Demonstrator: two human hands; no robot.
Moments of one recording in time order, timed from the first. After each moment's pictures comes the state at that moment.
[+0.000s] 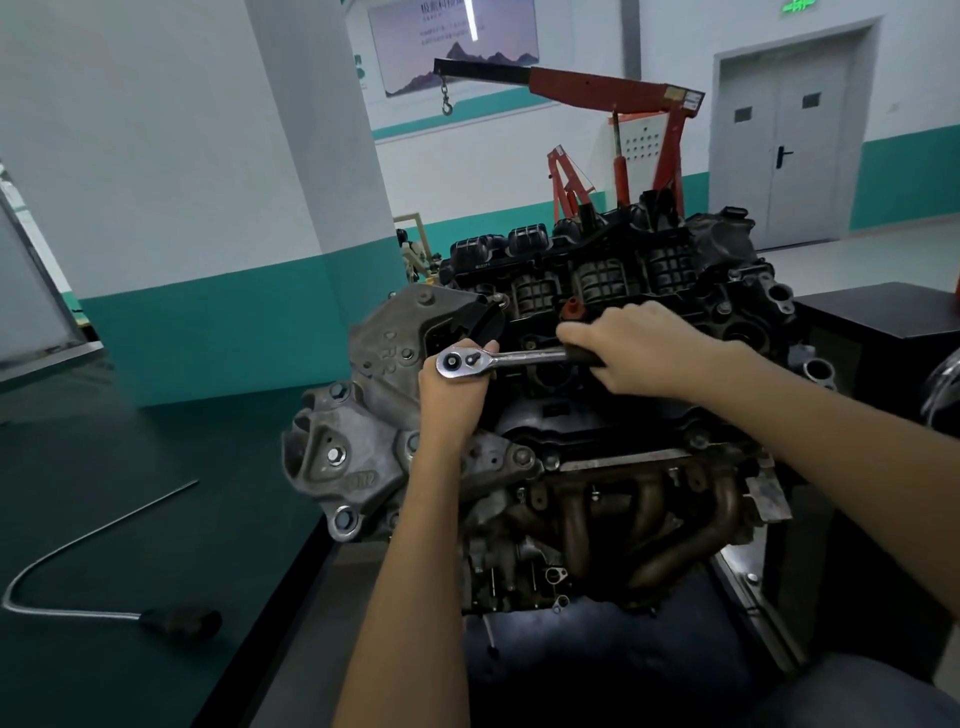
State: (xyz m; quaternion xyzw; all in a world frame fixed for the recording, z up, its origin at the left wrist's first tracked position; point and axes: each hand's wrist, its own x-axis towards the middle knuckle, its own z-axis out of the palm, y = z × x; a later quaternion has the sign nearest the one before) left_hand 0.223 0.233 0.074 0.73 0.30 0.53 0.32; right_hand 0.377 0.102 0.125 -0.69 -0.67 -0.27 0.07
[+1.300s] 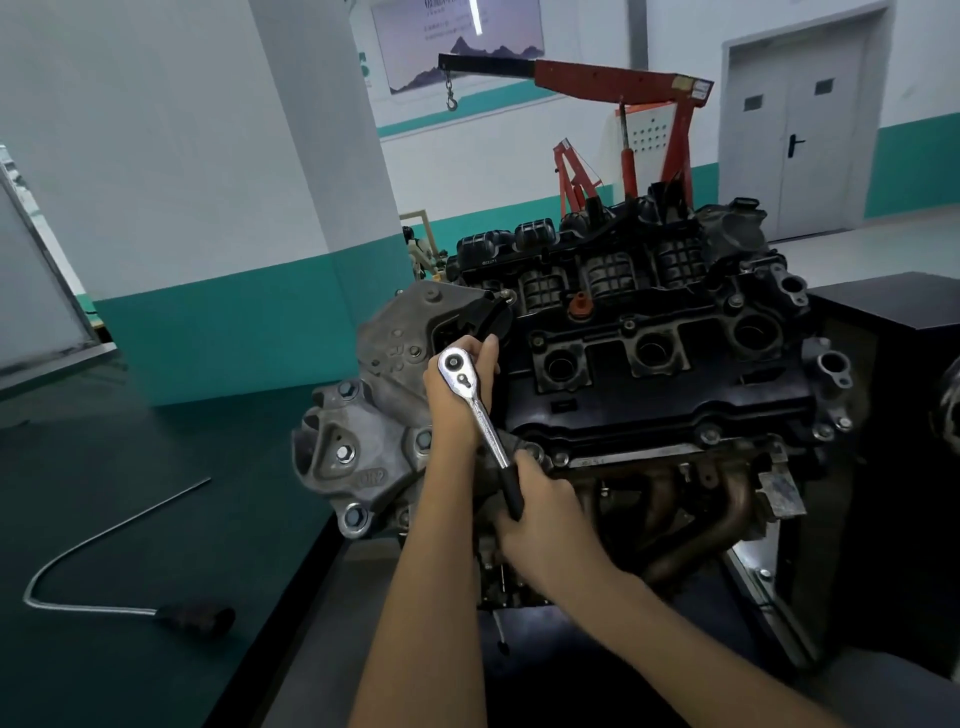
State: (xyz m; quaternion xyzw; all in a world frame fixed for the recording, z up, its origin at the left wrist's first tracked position) left_hand 0.227 0.238 0.072 0.72 0.33 0.54 0.29; right_hand 0.249 0.101 -0.001 -0.67 -0.55 0.10 0.48
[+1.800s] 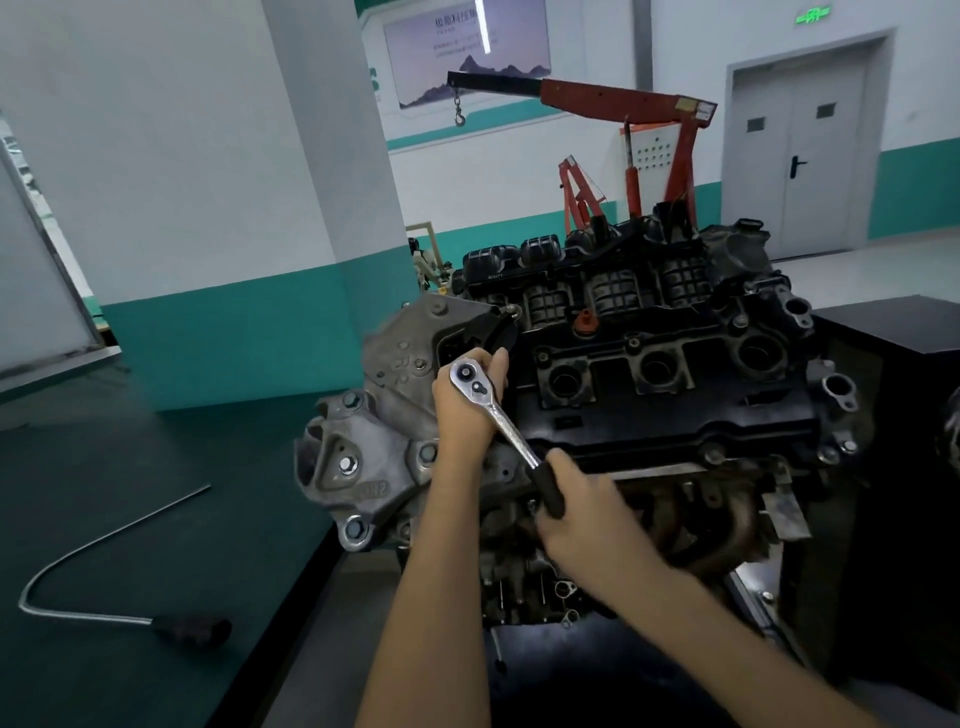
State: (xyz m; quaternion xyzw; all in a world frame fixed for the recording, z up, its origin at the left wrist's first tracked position) left_hand 0.228 0.235 0.075 0.72 0.32 0.54 0.30; right_hand 0.277 0.081 0.014 -0.71 -0.57 0.01 0.41
